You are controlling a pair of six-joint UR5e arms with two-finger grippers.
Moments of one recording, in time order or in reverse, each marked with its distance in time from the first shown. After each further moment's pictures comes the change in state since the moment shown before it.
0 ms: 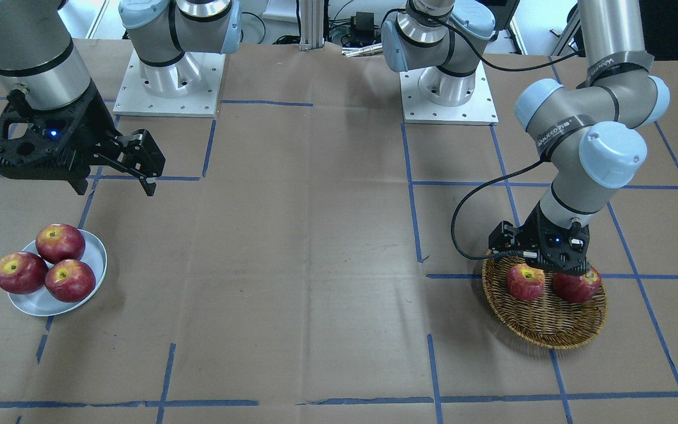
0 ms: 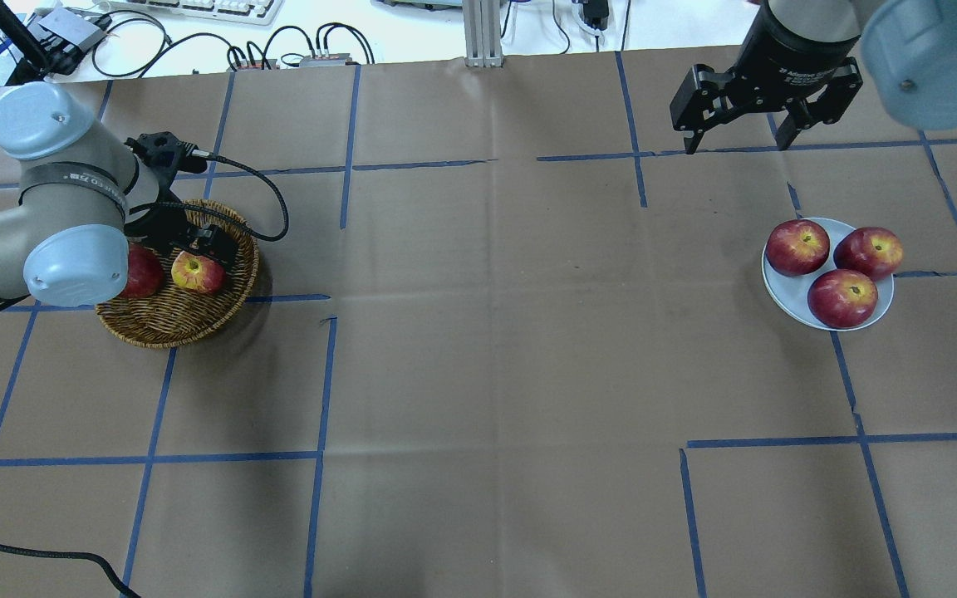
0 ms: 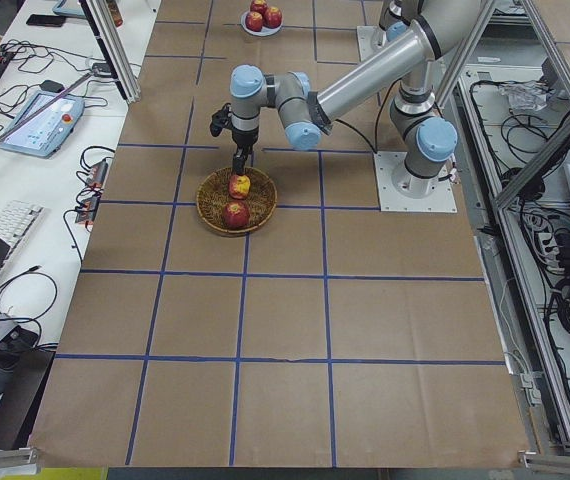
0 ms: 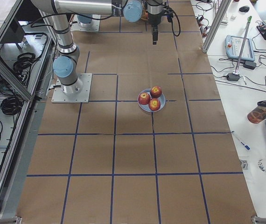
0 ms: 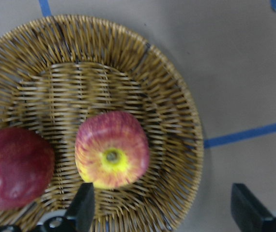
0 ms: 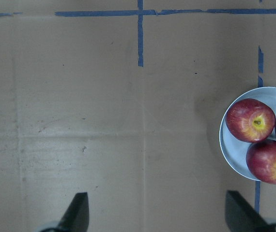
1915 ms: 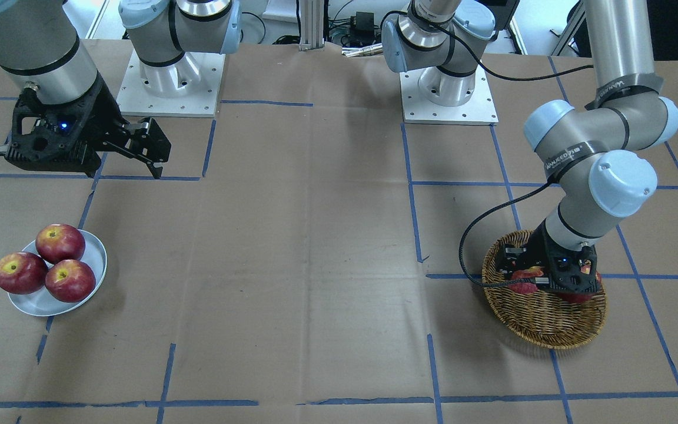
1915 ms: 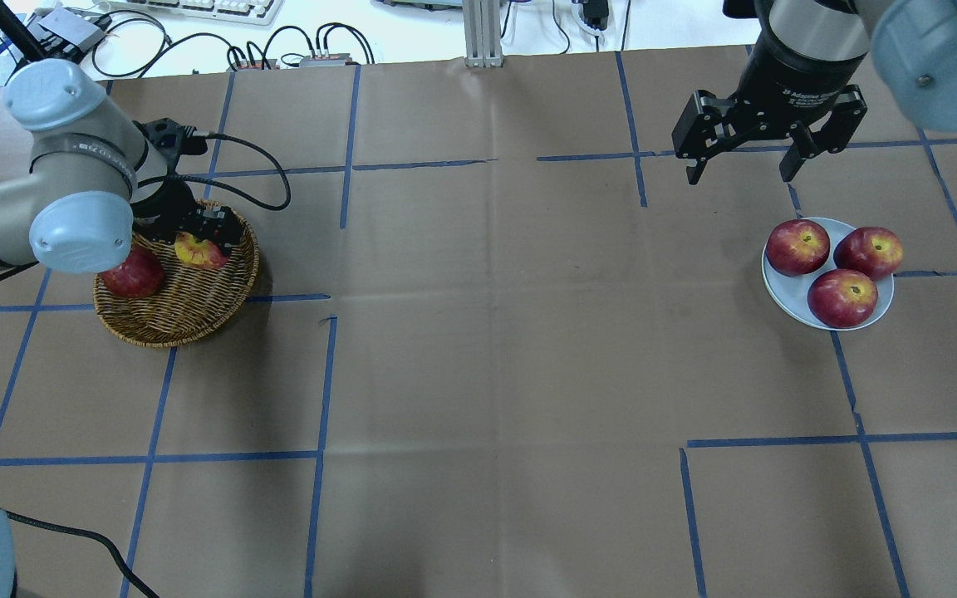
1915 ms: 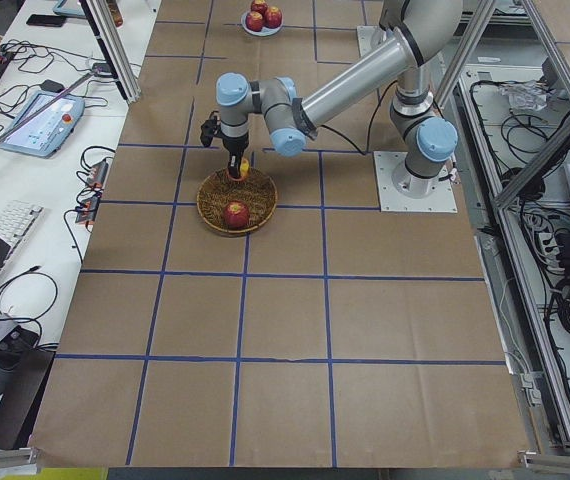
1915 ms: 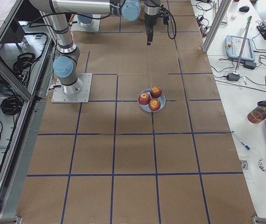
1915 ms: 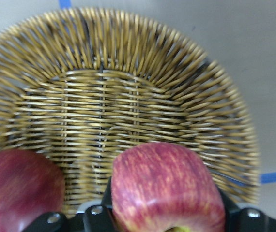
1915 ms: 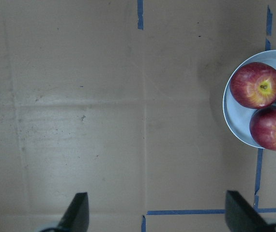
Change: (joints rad) left arm -0.065 -0.027 0.108 -0.146 -0.002 -0.257; right arm 0.000 -0.017 0.006 0.113 0.000 0.009
